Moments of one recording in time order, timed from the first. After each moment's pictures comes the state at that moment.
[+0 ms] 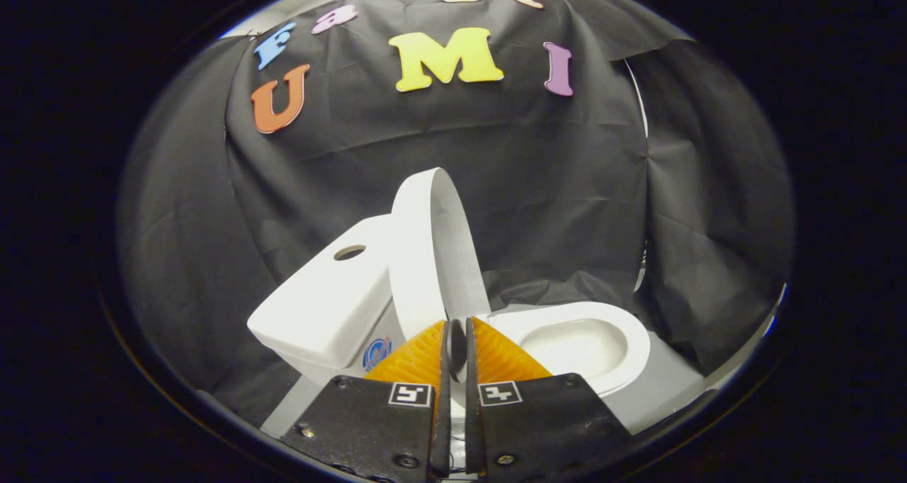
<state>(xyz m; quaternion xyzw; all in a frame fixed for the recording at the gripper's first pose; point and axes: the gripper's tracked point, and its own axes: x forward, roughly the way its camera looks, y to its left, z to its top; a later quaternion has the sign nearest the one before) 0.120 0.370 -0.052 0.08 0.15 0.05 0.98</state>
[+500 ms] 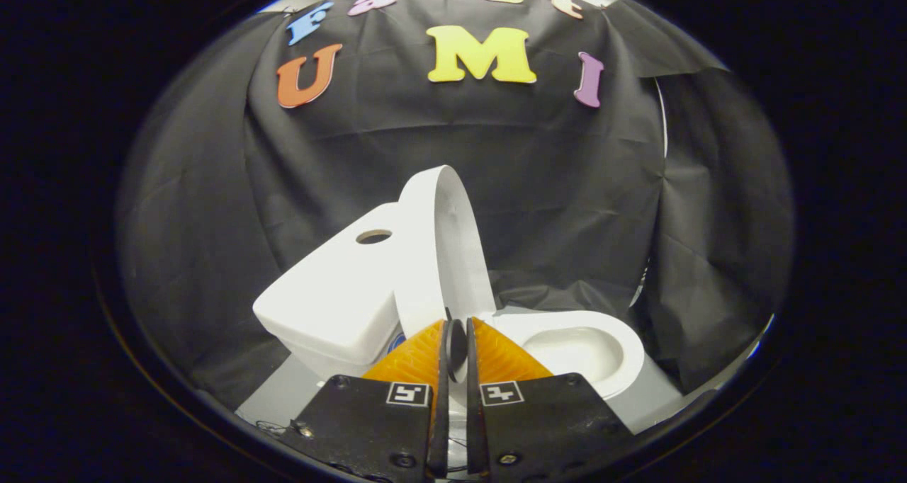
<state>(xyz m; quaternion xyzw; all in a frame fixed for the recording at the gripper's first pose) 0.117 0.409 -0.054 0.01 0.15 0.06 0.99</state>
